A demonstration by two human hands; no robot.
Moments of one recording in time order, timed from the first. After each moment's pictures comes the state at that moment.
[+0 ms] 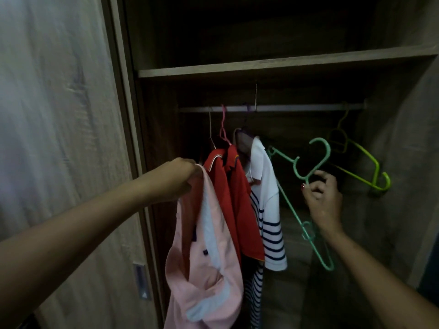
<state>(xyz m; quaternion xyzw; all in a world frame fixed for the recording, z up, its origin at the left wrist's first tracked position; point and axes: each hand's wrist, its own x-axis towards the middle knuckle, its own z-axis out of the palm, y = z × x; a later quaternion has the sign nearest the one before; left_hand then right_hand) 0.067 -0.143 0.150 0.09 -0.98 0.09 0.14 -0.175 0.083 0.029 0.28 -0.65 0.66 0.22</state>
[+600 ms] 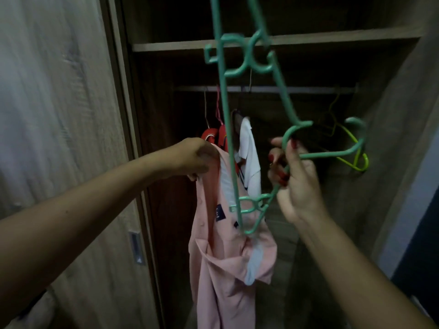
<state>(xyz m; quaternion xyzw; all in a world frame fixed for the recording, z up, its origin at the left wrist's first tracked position) 0.064 -0.079 0.146 0.12 -0.95 -0.25 0.13 -0.038 0.106 0.090 0.37 -0.38 0.84 -0.09</state>
